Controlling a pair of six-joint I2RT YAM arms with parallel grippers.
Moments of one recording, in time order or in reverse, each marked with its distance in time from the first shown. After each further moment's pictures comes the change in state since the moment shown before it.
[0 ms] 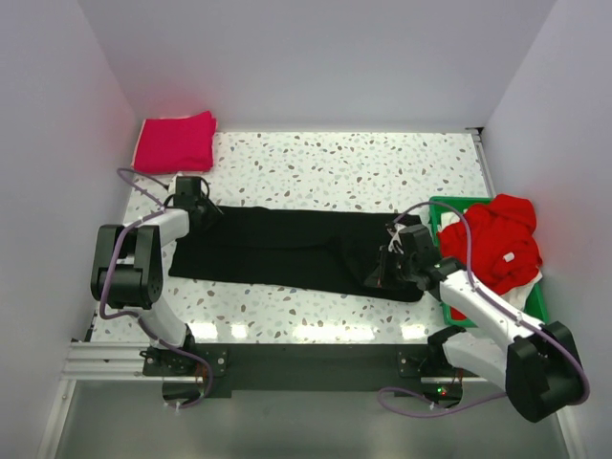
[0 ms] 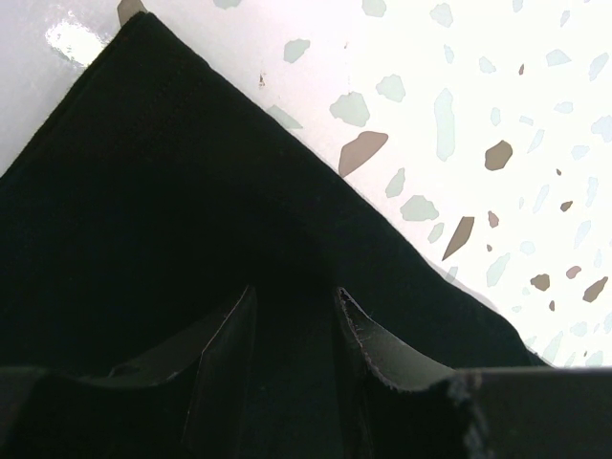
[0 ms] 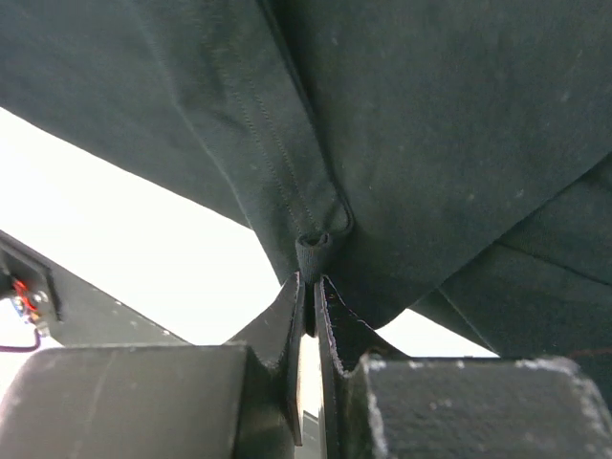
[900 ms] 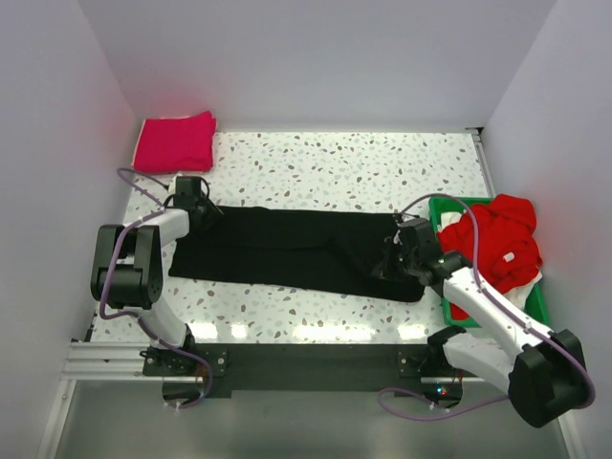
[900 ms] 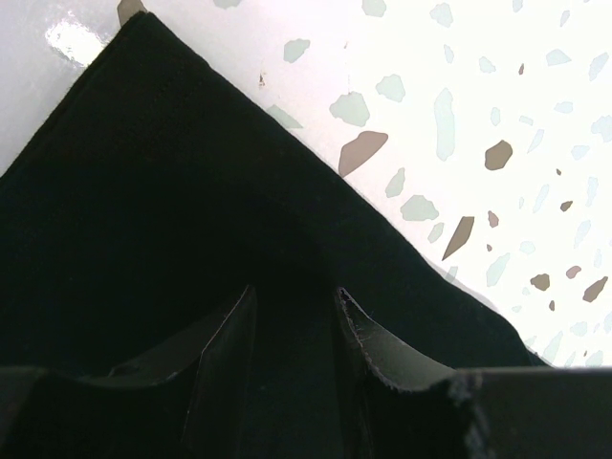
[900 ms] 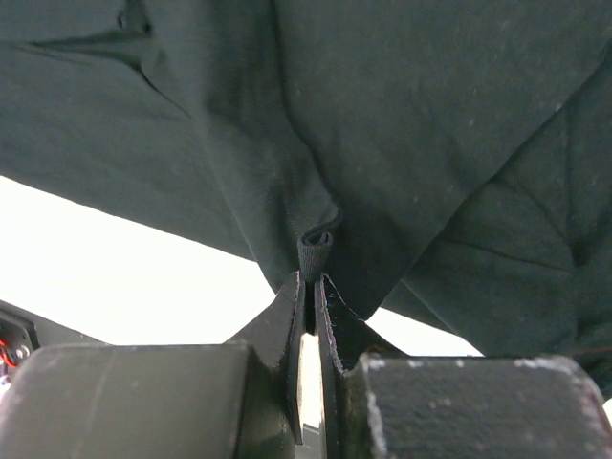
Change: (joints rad) left arm 0.000 -0.001 0.000 0.000 0.000 0.000; right arm 0.027 -0.022 0.074 -0.103 0.166 0.026
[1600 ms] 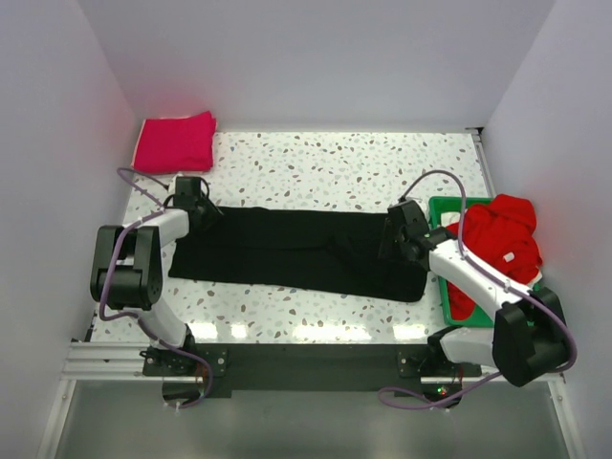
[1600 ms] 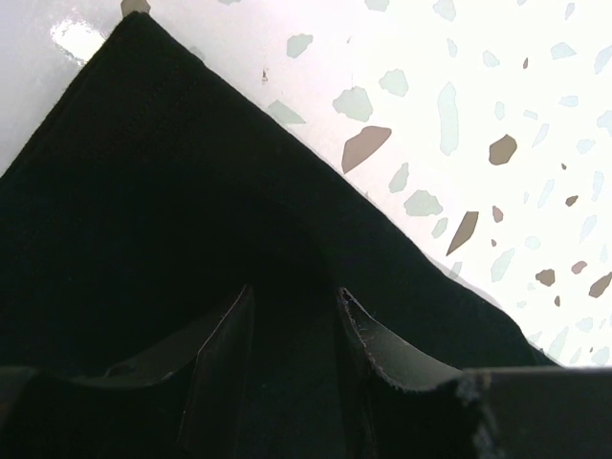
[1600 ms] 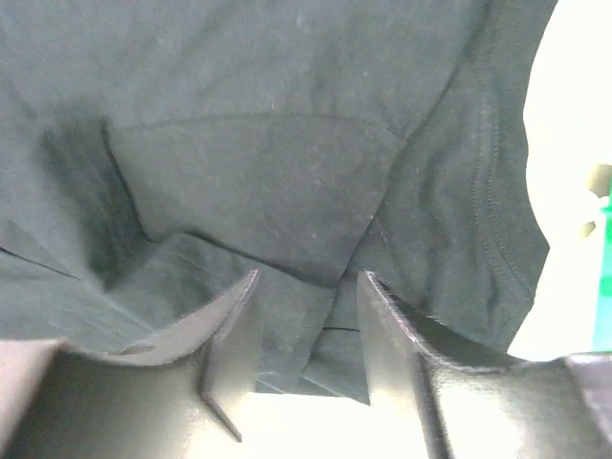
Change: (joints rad) left arm 0.000 -0.005 0.000 -0.007 0.001 0.009; right arm -0.006 0.248 0.173 -0.036 0.365 -0.030
